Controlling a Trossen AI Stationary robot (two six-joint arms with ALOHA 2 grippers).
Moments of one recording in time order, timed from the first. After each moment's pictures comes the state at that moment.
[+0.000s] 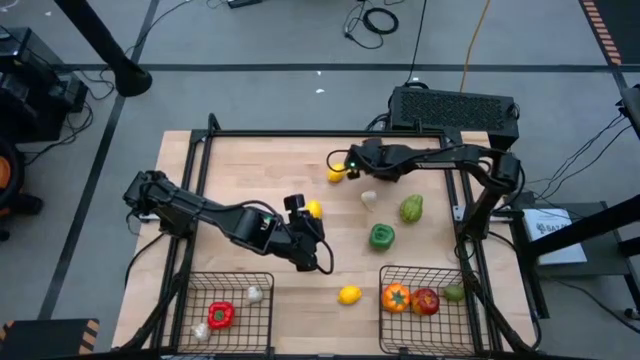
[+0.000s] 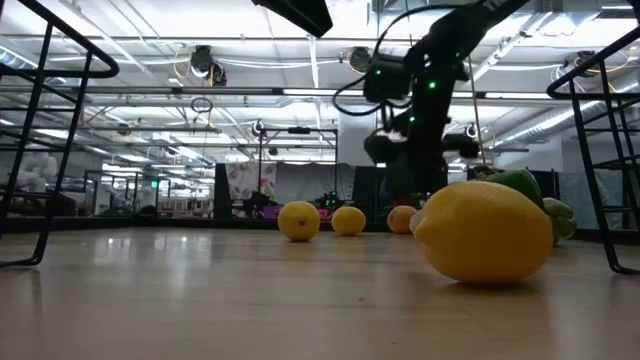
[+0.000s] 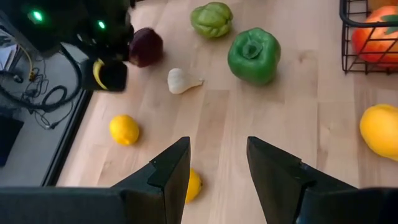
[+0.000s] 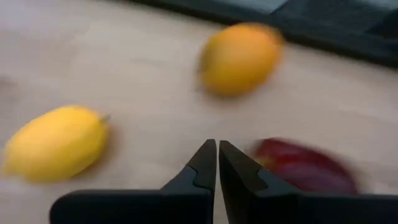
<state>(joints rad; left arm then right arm) -0.34 1.71 1.57 -0.77 -0.58 -0.19 -0.36 1.73 1.16 -0.68 0.57 0.94</state>
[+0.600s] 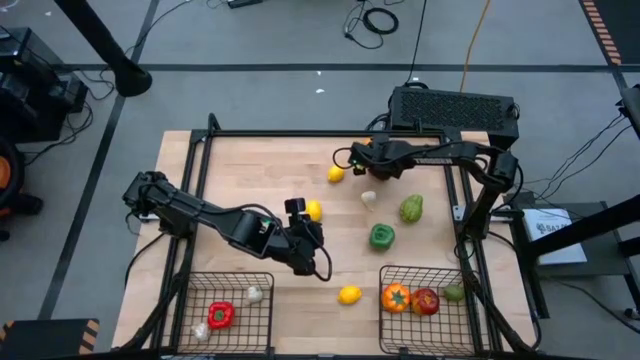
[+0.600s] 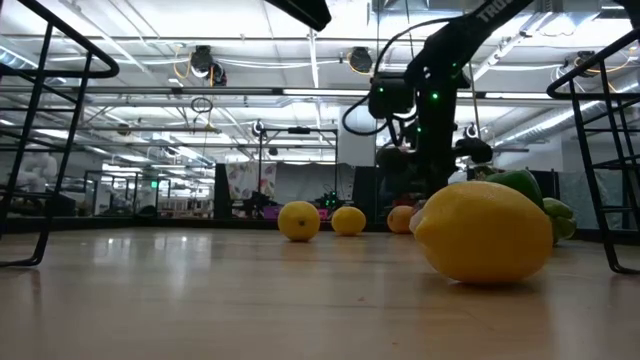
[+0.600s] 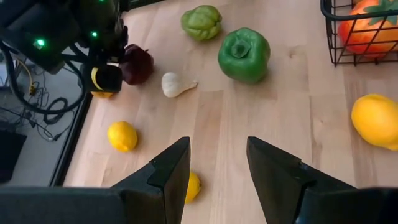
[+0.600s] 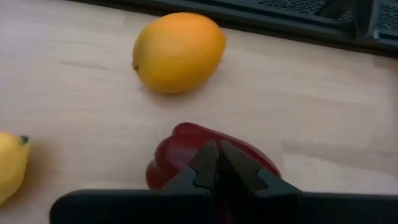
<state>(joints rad) -0.36 1.71 1.57 -0.77 -0.58 -0.14 -0.41 1.76 1.16 -0.77 0.57 1.03</state>
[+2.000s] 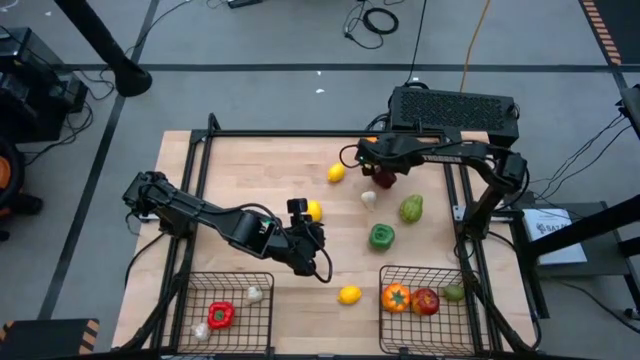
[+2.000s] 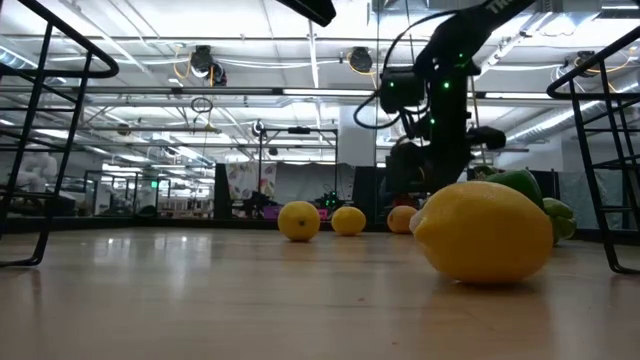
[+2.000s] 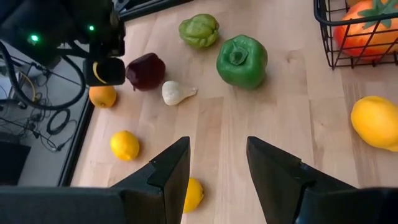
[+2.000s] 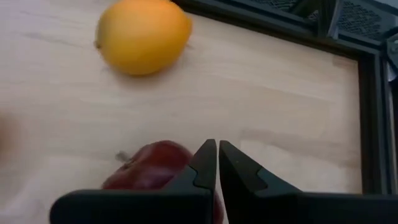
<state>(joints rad) -0.36 1.71 1.57 -0.74 -0.58 -0.09 -0.44 1.70 1.16 -0.90 0.55 0.96</state>
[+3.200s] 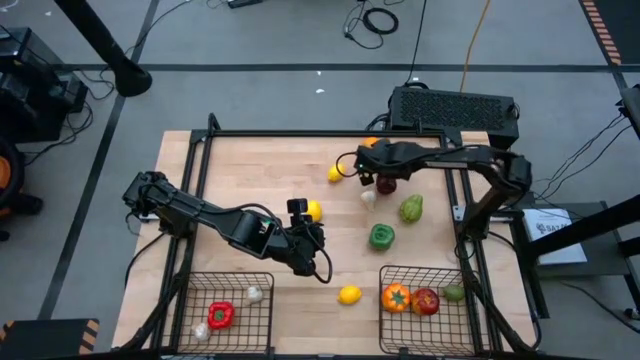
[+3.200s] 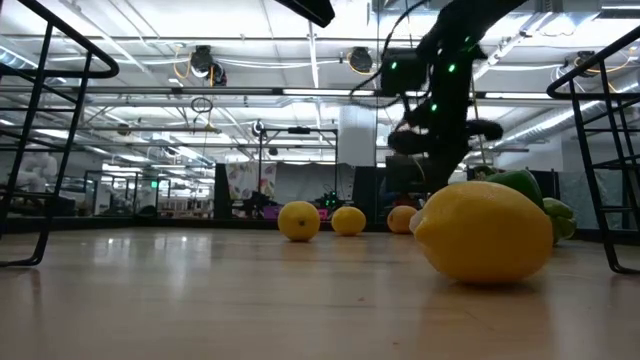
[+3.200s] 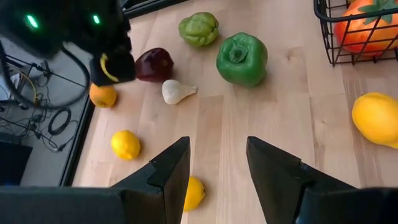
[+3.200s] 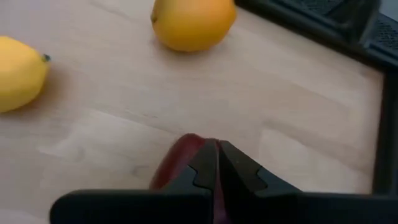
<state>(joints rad) -0.36 1.71 1.56 -0.74 -0.58 -0.08 -0.36 1.65 1.16 -0.92 0.51 0.88</state>
